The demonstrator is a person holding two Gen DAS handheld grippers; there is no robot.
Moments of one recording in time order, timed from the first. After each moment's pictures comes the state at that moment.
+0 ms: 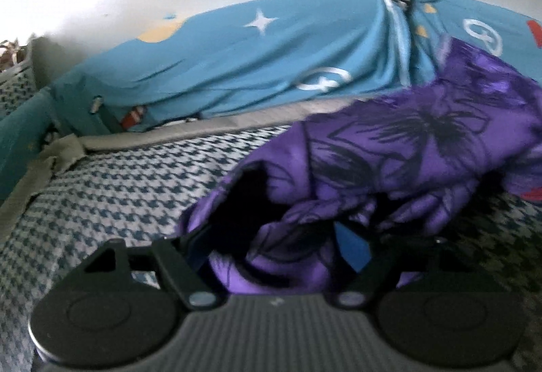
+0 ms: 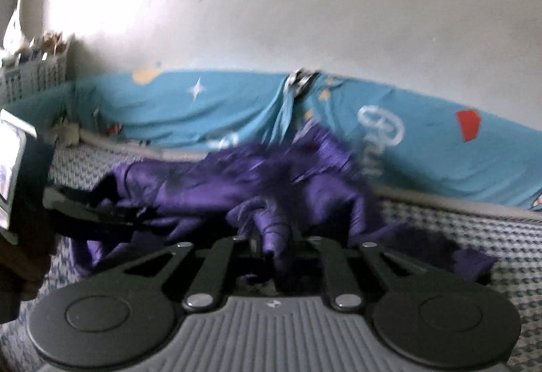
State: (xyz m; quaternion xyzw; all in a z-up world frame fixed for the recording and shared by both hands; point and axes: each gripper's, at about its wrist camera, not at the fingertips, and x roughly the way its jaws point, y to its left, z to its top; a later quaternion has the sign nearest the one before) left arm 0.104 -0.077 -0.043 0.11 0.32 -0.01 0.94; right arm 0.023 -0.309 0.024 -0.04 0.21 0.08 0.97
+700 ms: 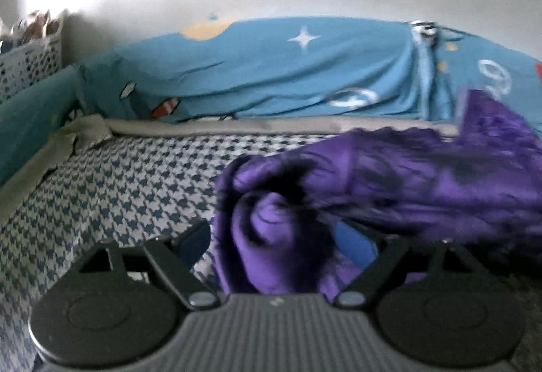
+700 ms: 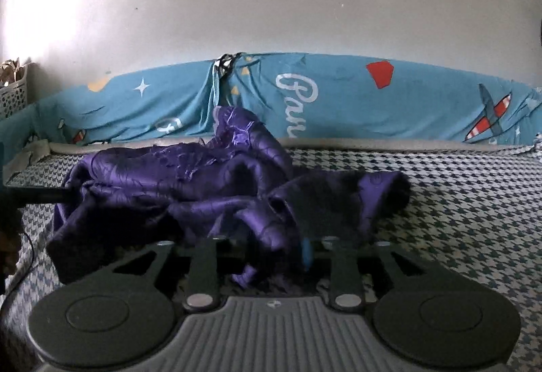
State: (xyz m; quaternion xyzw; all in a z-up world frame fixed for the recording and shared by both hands) left arm 0.069 -0.039 -0.022 0.06 0.30 -0.02 0.95; right arm -0.052 -0.379 0.024 0.02 0.25 0.00 0.97
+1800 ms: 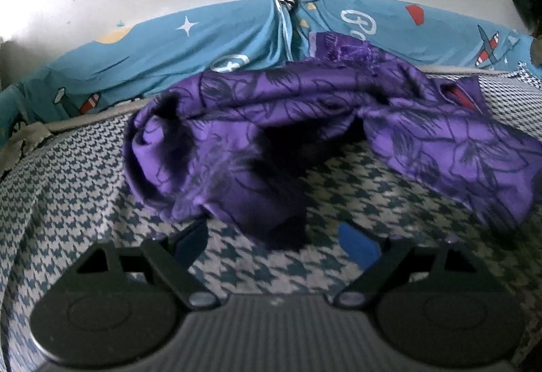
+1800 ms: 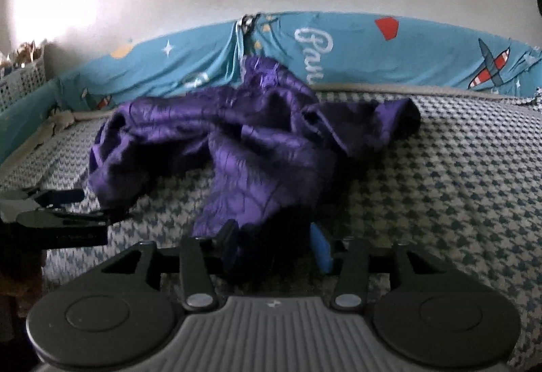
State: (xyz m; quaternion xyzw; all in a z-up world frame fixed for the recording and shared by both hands) left arm -0.050 -0.097 -0.039 0.10 0.33 -0.15 0.93; right arm -0.114 -0.343 -0.008 0.04 0.32 0.03 0.95
